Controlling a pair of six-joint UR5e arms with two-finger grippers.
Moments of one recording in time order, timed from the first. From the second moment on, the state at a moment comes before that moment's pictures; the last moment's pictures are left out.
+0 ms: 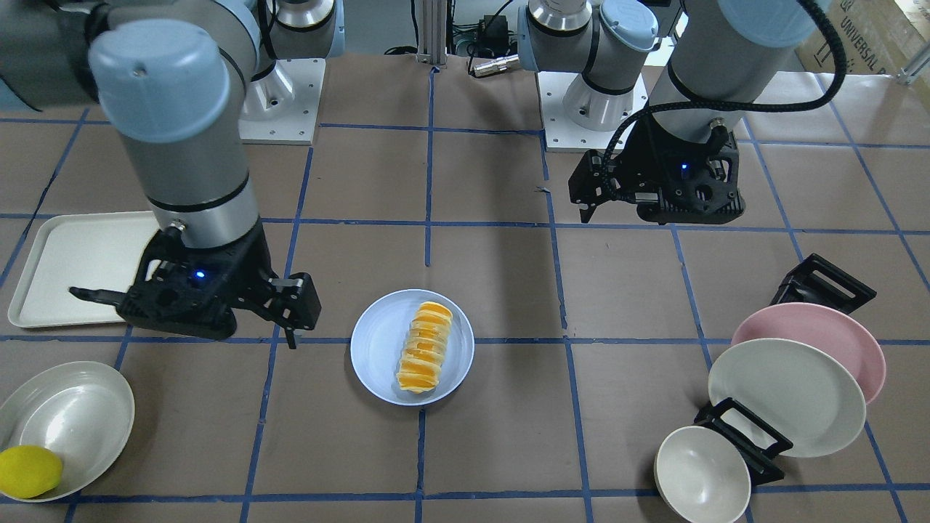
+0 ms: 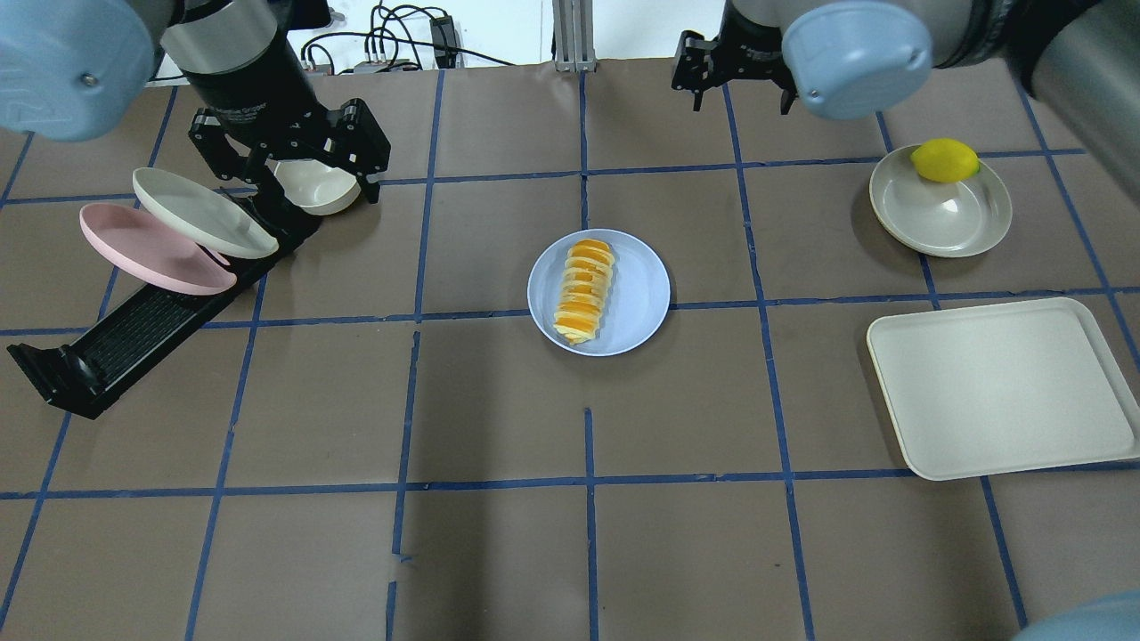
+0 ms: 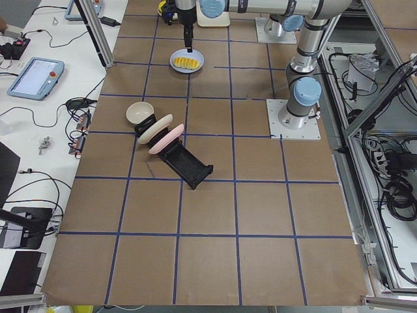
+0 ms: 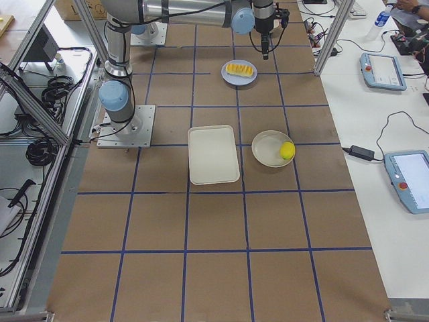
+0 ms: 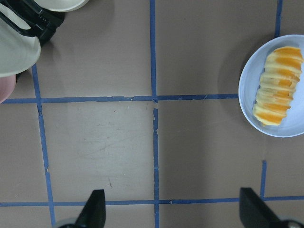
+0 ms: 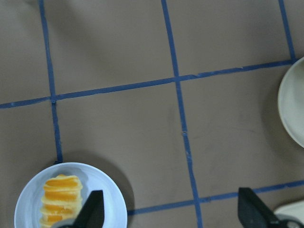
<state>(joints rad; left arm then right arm) -1.59 -1.69 -1.45 -1.63 1.56 -0.02 1.67 -1.29 1.38 -1.86 -1.64 0.25</state>
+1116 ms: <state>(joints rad) -1.59 -1.66 -1.50 -1.60 1.56 -0.03 1.59 -1.42 1.28 -1.49 -1.56 0.22</state>
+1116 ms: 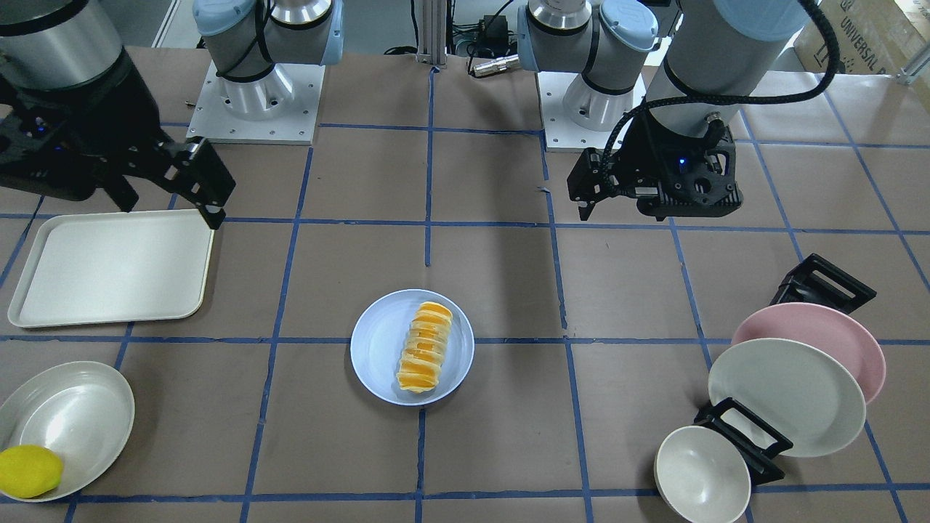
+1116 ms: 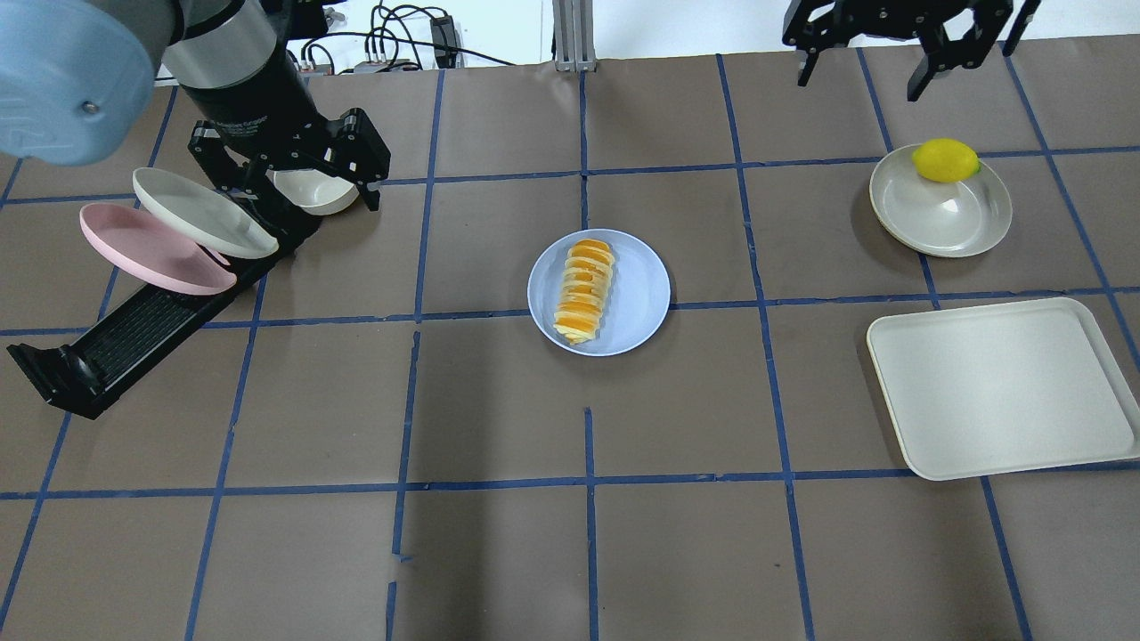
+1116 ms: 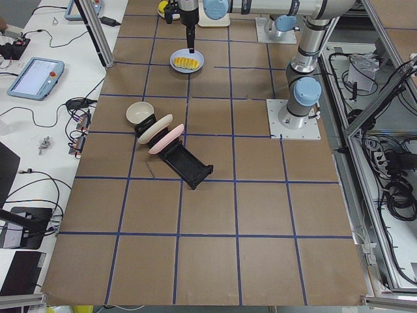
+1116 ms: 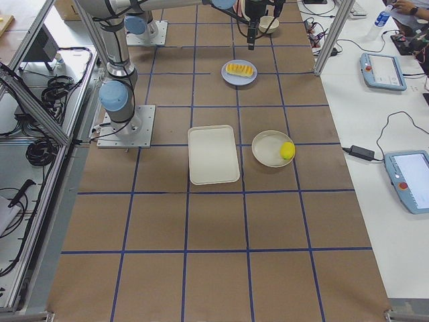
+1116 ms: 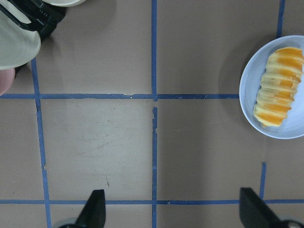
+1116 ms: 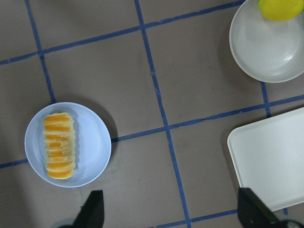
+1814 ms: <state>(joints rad) -1.58 -1.65 -1.50 -1.60 1.56 -0.03 1.62 -1.41 1.29 -1.49 -1.57 0.22</state>
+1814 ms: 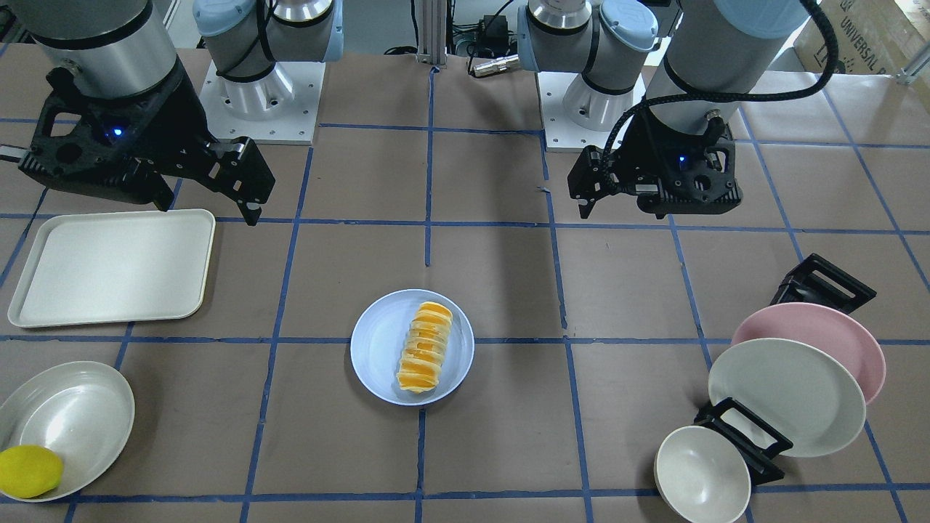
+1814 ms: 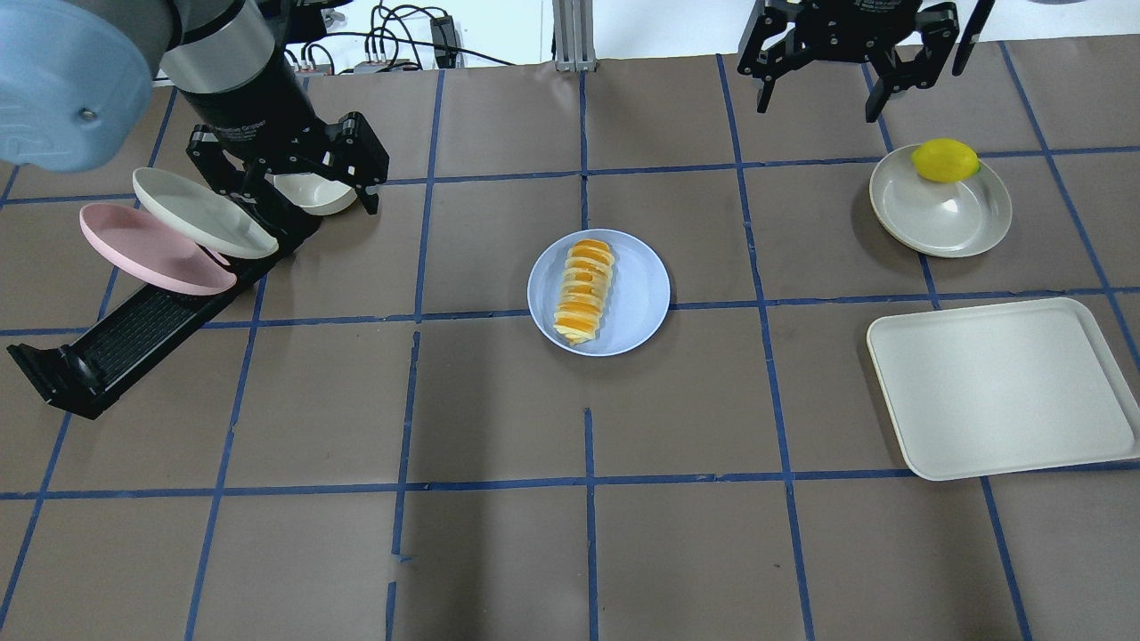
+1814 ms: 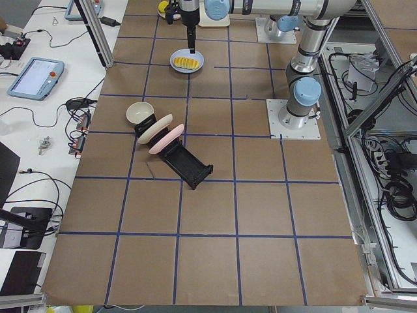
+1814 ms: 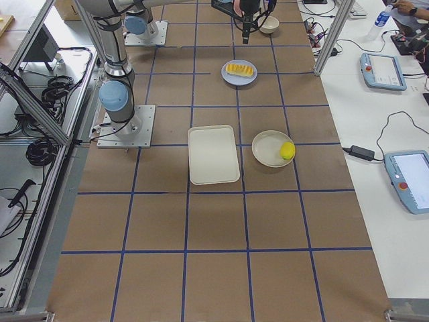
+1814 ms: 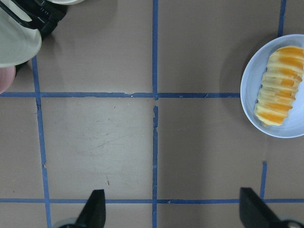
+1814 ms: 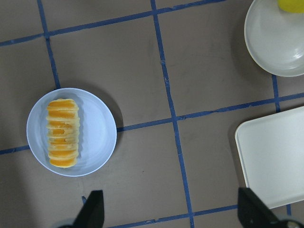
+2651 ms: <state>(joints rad) -1.58 -1.65 -1.51 -1.59 1.56 -0.03 1.60 -1.41 1.29 -1.48 -1.59 0.23</state>
